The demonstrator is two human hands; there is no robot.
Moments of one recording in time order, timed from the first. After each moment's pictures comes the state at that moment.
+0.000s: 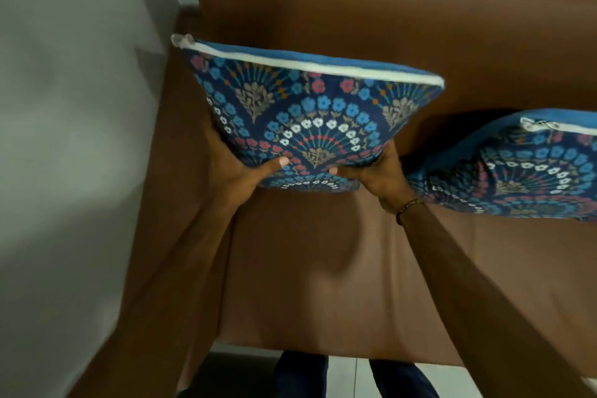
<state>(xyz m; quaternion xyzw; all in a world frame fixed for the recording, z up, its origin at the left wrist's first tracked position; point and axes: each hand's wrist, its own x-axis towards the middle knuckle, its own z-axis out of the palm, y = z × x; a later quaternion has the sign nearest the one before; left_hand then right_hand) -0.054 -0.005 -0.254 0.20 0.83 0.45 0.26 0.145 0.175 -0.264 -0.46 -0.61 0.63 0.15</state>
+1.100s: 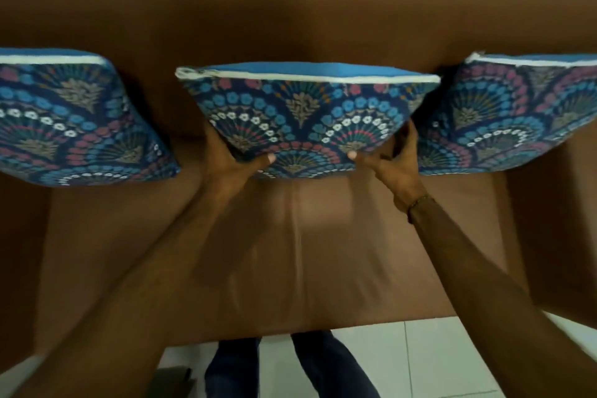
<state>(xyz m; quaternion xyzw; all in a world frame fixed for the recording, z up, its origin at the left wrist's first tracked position) 0.296 0.212 -0.242 0.25 0.79 0.46 0.32 0.547 0.370 -0.228 -0.59 -0.53 0.58 0.20</state>
